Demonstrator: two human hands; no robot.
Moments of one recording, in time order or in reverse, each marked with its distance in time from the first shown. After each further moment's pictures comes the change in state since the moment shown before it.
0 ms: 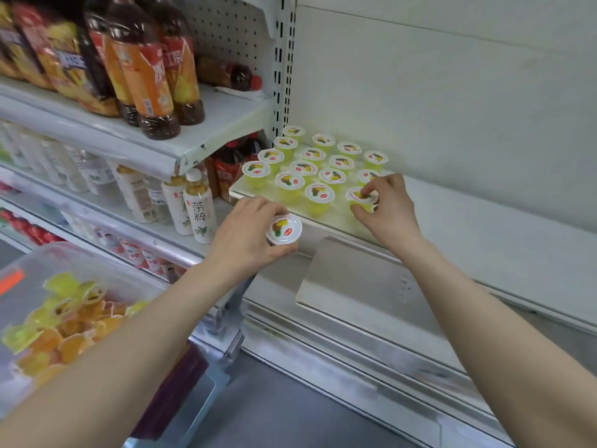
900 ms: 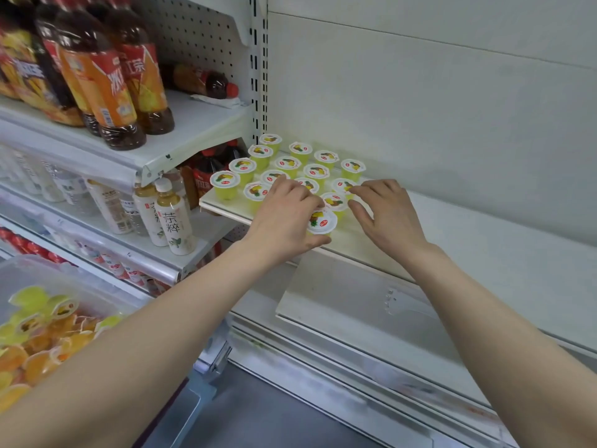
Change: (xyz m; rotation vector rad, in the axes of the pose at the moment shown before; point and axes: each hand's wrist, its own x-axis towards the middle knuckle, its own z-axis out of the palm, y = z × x) left_hand 0.082 0.079 0.038 0.188 0.055 0.191; right_hand 0.025 0.056 -0.026 -0.295 0.120 -0.409
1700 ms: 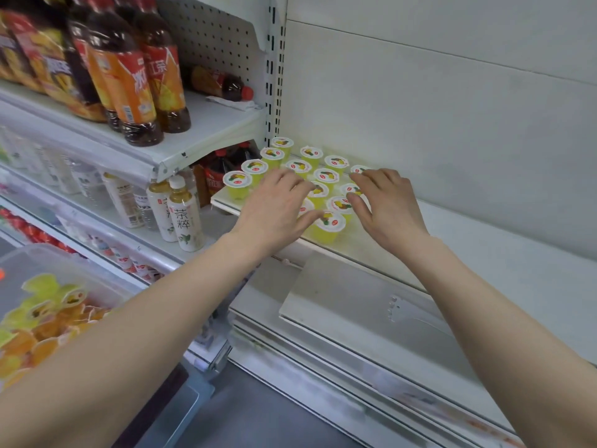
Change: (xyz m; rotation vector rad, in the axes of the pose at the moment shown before) left_hand -0.006 -0.022 -0.017 0.078 0.136 -0.016; right_hand 0.021 -0.022 -0.018 -0.085 -0.006 -0.072
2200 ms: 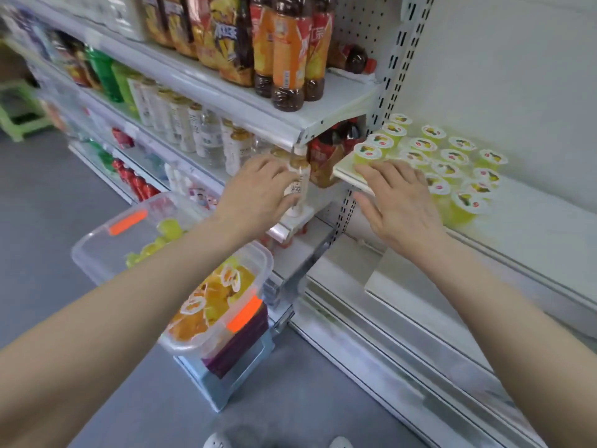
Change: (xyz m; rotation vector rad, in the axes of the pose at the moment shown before) left_hand -0.162 -0.167 -0.084 0.185 -0.114 -0.105; right_hand 0.009 -0.206 0.026 0.050 0.022 -0.249
